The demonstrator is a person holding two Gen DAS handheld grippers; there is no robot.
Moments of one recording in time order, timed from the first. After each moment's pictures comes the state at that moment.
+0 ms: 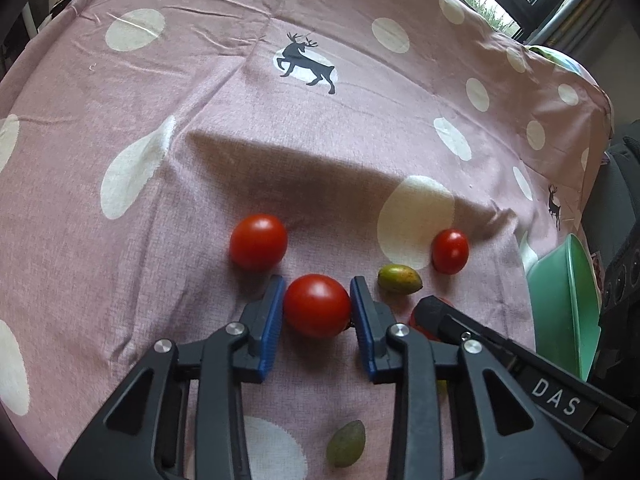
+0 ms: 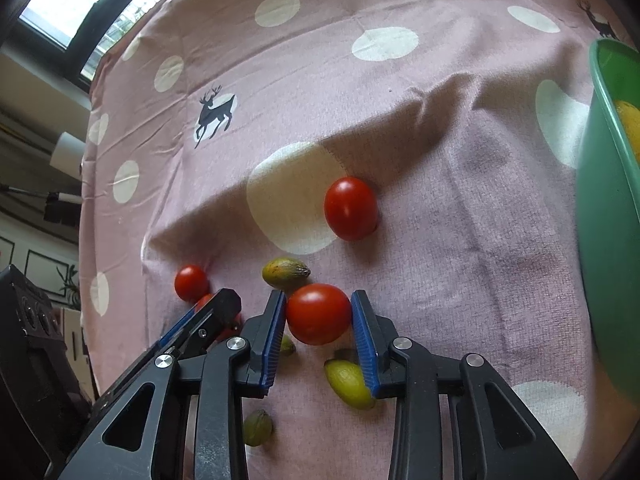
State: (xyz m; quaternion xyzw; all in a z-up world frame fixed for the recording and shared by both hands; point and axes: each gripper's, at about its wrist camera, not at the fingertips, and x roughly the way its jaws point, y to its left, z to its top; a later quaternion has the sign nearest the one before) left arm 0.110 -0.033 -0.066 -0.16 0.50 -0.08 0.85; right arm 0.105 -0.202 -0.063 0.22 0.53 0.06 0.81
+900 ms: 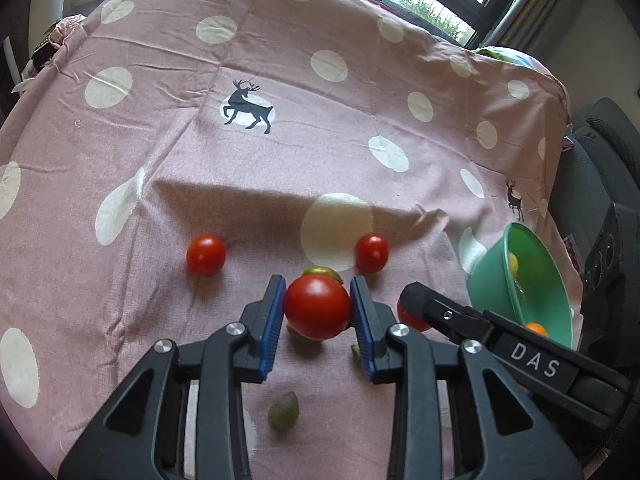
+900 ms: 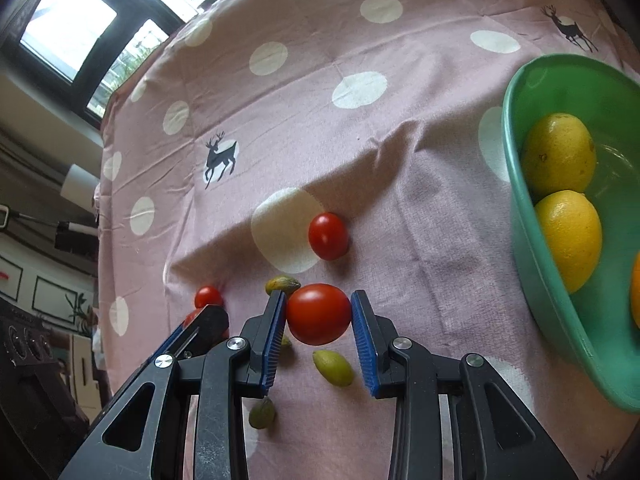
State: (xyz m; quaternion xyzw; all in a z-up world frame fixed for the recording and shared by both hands) left arm 0.078 -0.061 -0.020 -0.13 0.45 -0.13 0.87; right arm 0.078 -0.230 -0.031 0.26 0.48 0.04 0.84
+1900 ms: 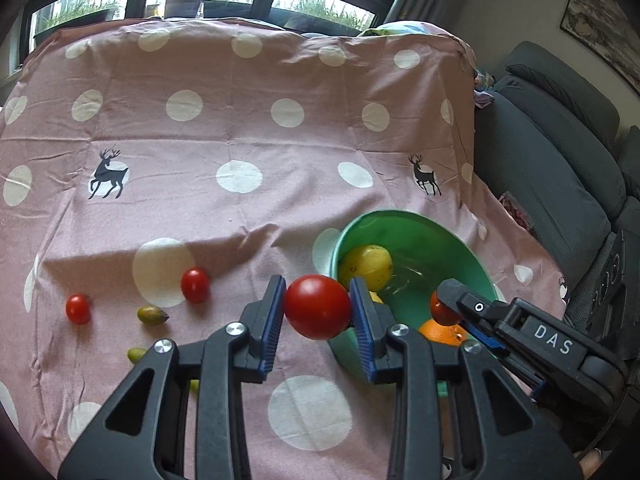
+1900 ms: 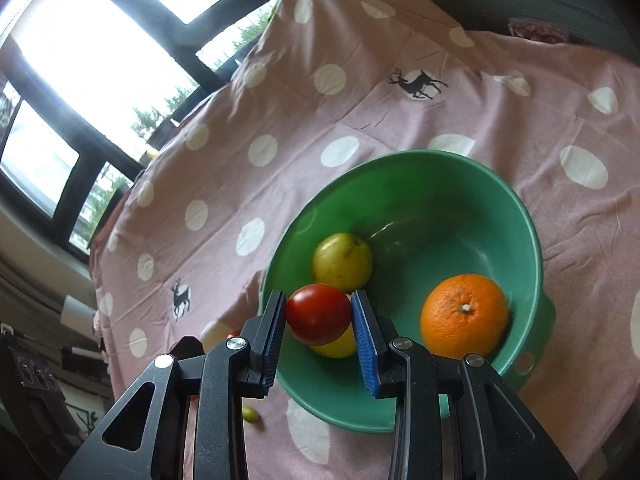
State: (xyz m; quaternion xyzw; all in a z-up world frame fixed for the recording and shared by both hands) left arm 0.062 -0.190 0.028 -0.06 0.40 -0.25 0.88; right arm -0.010 -0.366 0.018 0.36 0.34 -0.10 0.87
